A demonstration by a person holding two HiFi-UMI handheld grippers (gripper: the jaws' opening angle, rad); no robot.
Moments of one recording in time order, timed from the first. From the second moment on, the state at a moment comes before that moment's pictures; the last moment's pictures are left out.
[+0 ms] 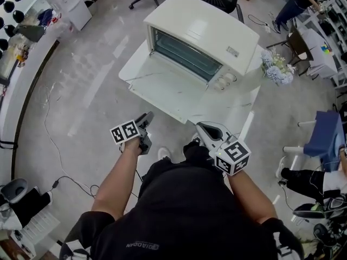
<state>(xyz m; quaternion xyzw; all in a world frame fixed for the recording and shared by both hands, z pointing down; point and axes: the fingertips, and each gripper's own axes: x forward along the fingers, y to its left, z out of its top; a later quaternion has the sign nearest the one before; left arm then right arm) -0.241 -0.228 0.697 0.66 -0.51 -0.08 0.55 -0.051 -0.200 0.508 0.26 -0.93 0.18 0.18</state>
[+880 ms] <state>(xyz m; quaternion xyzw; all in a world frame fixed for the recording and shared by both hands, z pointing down) -0.225 -0.261 0.772 0.62 -0.49 -0.10 0.60 -0.023 -0.199 0.519 0.29 -0.92 0.18 0.21</state>
